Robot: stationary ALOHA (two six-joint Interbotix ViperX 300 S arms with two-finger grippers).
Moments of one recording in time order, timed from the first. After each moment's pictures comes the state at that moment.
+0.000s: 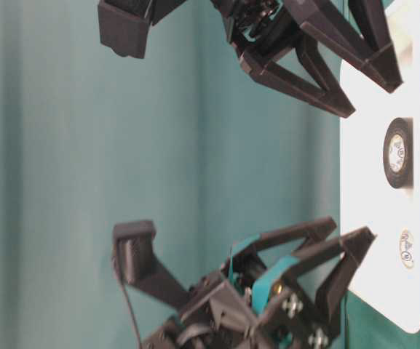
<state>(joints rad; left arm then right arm) 0.17 -0.06 0.65 -0.02 0.19 0.29 -0.06 -0.13 0.87 -0.21 -0.15 0.12</state>
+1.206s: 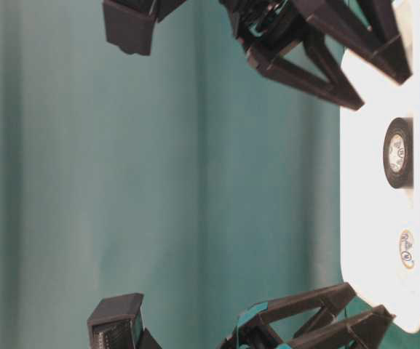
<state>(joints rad) 0.06 -0.20 0.82 -0.02 0.15 0.12 -0.04 -0.13 0.89 -0.21 -0.13 0.16</state>
